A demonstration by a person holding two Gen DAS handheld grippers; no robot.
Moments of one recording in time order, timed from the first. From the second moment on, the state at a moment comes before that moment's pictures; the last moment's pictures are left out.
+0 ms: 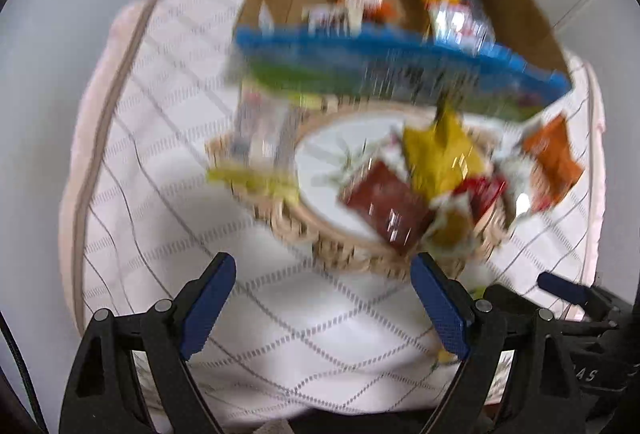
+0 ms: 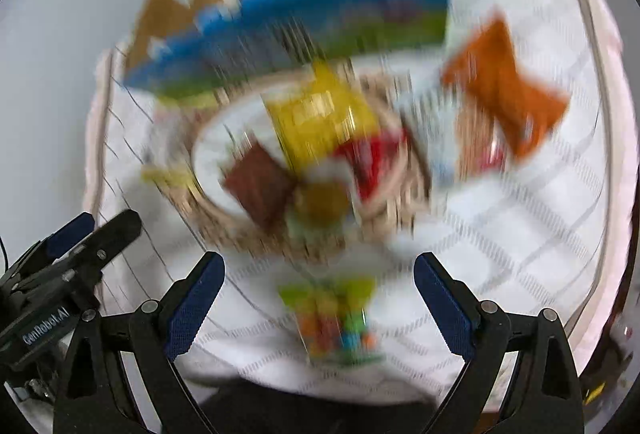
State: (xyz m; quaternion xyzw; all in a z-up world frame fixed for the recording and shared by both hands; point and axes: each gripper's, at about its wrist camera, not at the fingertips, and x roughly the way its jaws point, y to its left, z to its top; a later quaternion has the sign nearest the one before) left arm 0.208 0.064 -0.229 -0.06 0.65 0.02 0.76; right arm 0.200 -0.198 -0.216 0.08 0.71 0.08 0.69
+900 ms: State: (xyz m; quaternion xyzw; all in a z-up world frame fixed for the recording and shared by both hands) left arm 0.313 0.033 -0.358 -0.19 0.76 0.05 0.63; right arm 0.200 -0.276 -0.266 0.13 0.71 -0.03 0.69
